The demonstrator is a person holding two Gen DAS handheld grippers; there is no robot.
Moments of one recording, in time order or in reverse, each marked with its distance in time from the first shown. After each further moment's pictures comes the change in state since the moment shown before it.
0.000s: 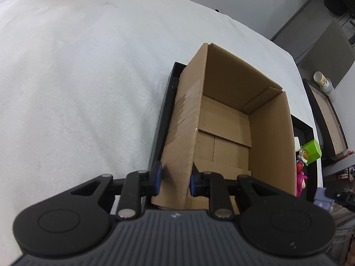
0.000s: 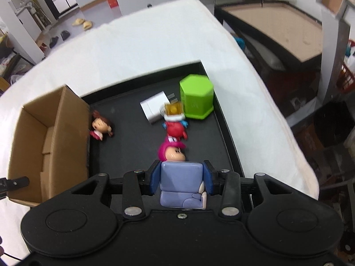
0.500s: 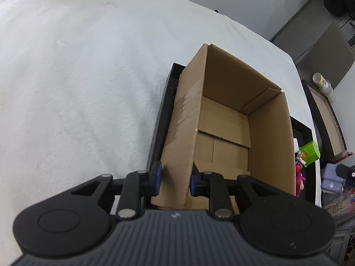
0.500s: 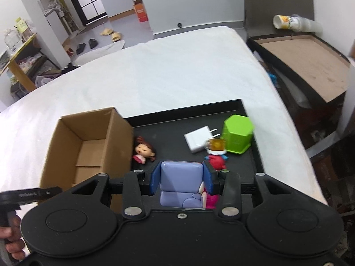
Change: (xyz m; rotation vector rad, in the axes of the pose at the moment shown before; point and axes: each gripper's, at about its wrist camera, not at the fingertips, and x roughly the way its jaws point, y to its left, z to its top) left arm -0.002 -0.001 -0.004 0.004 -0.005 -0.006; right arm -0.023 0.046 0.026 -0.087 -0.081 0.107
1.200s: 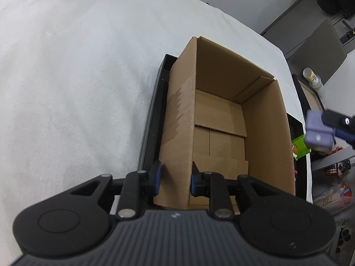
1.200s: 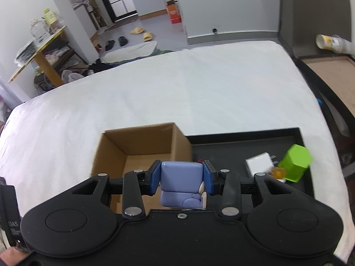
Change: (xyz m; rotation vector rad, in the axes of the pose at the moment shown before) left arm 0.006 0.008 -0.003 0.005 0.046 -0.076; right arm 0.014 0.085 0.032 -0.100 -0.018 0.113
